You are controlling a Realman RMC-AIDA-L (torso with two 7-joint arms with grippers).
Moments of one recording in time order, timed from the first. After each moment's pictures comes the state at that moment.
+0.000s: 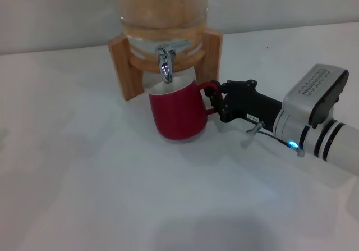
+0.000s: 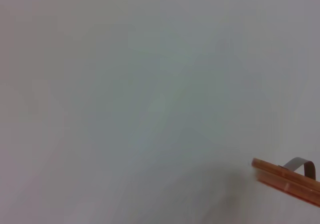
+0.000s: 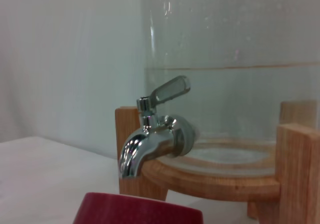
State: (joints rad) left arm -0.27 -2.08 0.30 0.89 -1.50 -1.65 1.50; right arm 0.72 2.03 -0.44 0.18 1.66 1.07 -2.74
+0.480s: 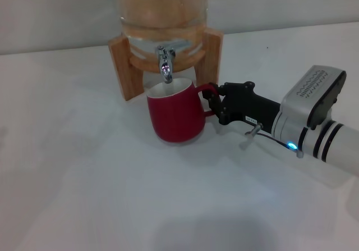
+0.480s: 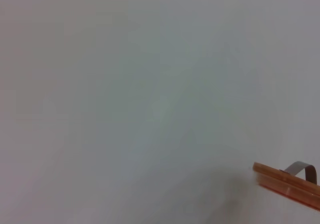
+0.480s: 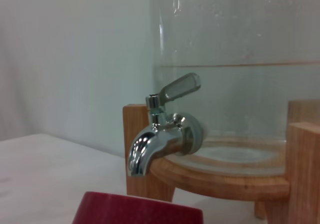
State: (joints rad) left arm -0.28 -2.08 0.29 0.89 -1.51 -1.65 1.50; right arm 0.72 2.03 -0.44 0.18 1.65 1.07 -2.74
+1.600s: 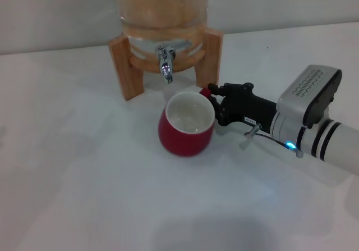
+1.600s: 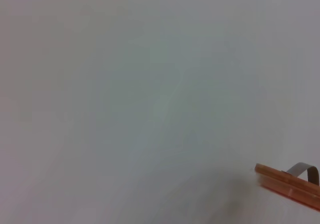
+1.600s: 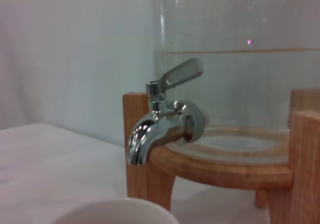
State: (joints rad) left arm -0.28 -2.08 0.29 0.89 -1.51 -1.64 1.50; right arm 0.73 2.03 -0.43 0.18 1.62 1.03 -2.73
